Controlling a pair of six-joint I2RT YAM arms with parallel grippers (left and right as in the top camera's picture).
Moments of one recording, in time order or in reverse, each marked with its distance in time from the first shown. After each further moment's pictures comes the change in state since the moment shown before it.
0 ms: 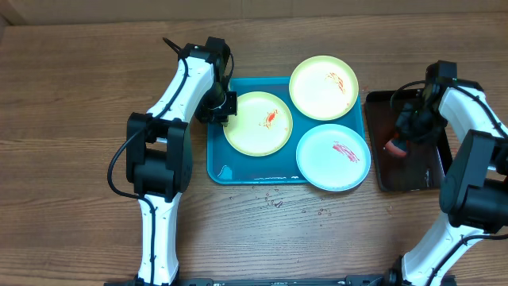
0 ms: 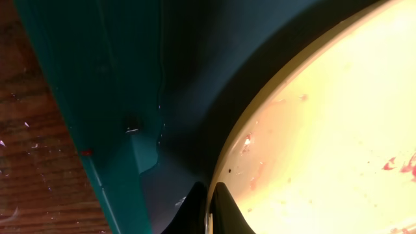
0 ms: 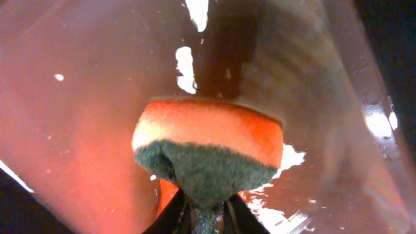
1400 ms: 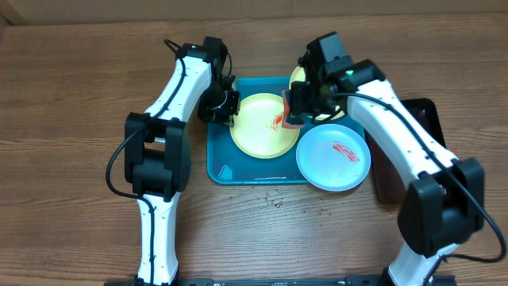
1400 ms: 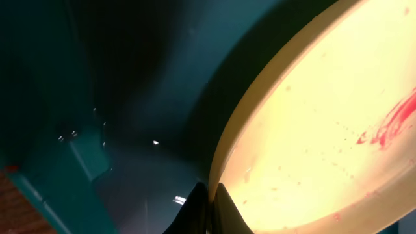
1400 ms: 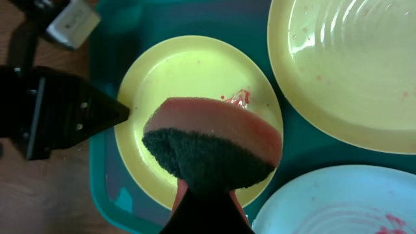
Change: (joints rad) left arm 0.019 0.000 0.000 -0.005 0.145 0.111; right arm 0.605 -0.126 0.200 0.018 -0.248 0.110
